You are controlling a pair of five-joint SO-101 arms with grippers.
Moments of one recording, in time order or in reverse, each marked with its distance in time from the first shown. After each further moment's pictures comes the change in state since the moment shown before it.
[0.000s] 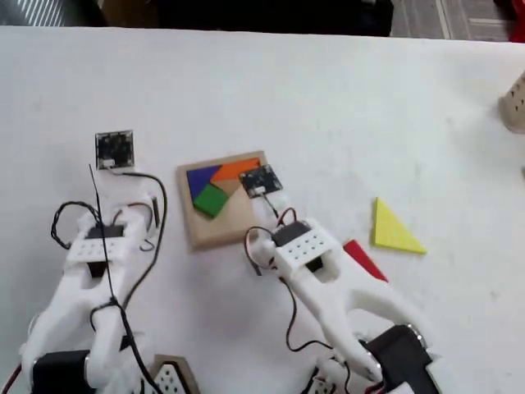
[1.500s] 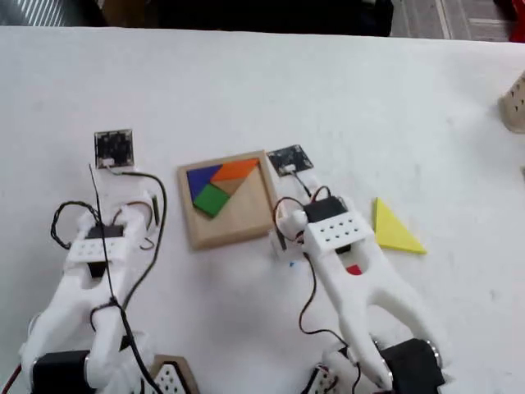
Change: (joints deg) left arm 0.0 0.0 0.0 -1.4 0.0; right arm 10.8 -6.7 -7.4 14.6 9.2
